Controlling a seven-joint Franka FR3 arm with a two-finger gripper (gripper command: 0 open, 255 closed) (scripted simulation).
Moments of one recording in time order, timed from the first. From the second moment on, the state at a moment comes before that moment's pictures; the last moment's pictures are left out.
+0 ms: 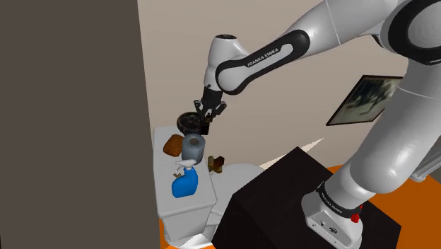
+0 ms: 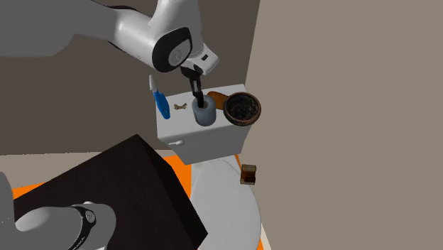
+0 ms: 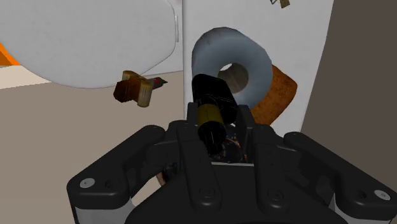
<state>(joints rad) -0.04 0.21 0.38 -2.16 -0.08 2.40 0.81</state>
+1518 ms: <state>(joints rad) -0.06 0.70 0.28 -1.44 -0.18 2.15 0.68</state>
